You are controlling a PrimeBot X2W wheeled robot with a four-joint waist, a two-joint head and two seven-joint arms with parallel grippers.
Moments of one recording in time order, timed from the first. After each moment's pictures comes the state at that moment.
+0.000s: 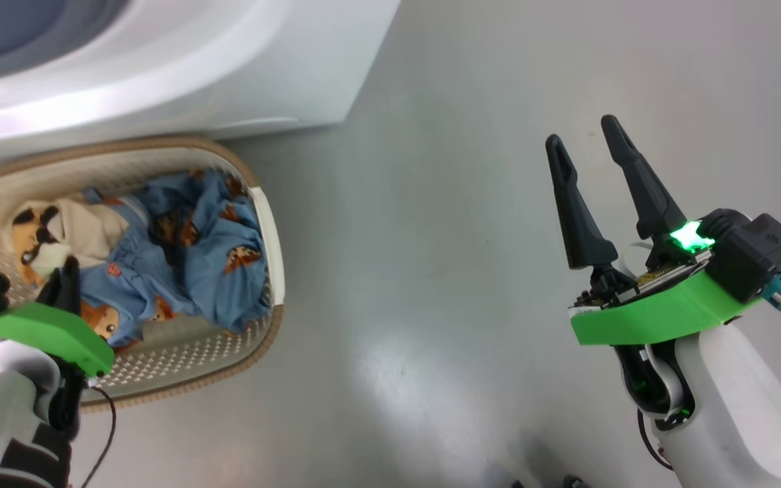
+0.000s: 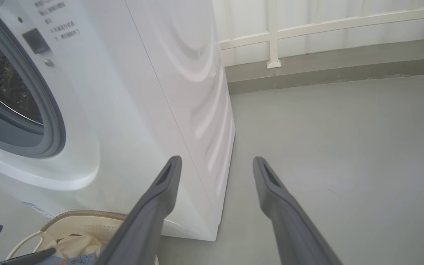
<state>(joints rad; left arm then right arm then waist) -0.79 0.32 -0.29 1.21 -0.66 -0.13 -0.24 -0.42 -0.13 0.26 0.06 0.42 0.12 -0.25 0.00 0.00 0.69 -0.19</state>
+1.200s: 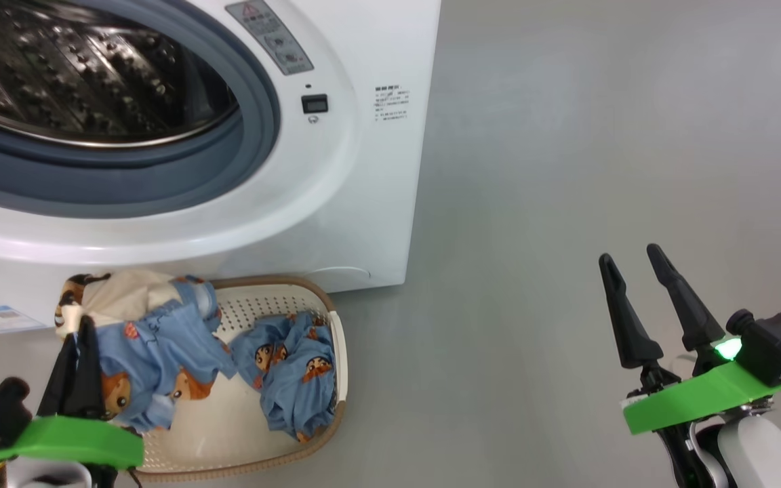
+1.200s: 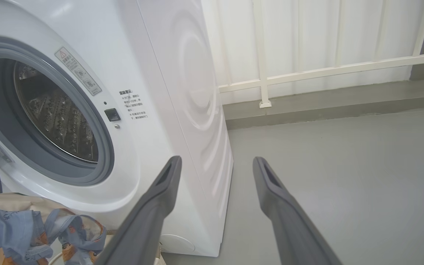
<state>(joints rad) -0.27 0.21 0.02 0.50 -0.43 -0.13 -0.25 -0.17 -0.22 0.20 0.12 0.48 0.12 -0.25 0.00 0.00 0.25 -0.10</state>
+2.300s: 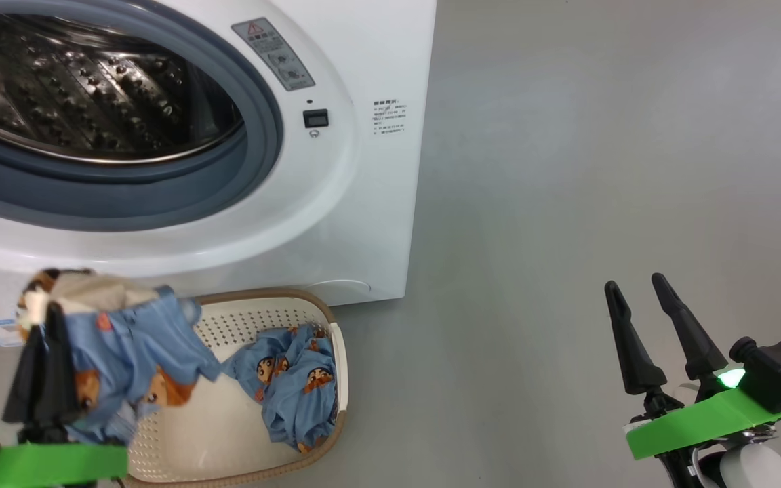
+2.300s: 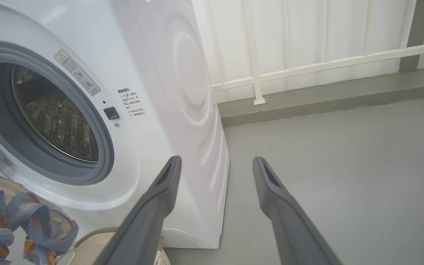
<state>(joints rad) -0.11 0.16 0.12 0.12 -0.32 -0.13 -0.25 -0.09 -0.20 0.17 0.11 0.49 0.12 -0.25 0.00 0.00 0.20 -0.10</state>
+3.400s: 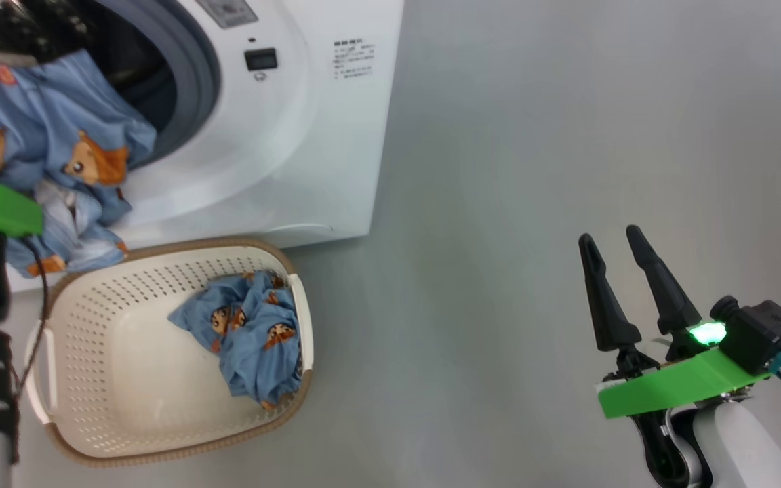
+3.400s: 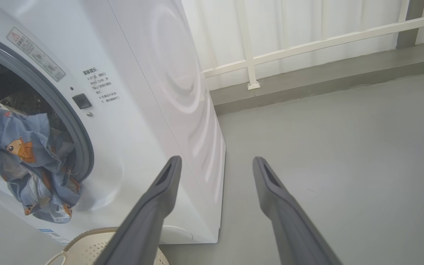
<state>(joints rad) -0.81 0.30 0.05 0.63 -0.25 -0.13 -0.26 -0.19 -0.14 0.19 0.10 0.48 0.12 -0.25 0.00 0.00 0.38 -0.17</state>
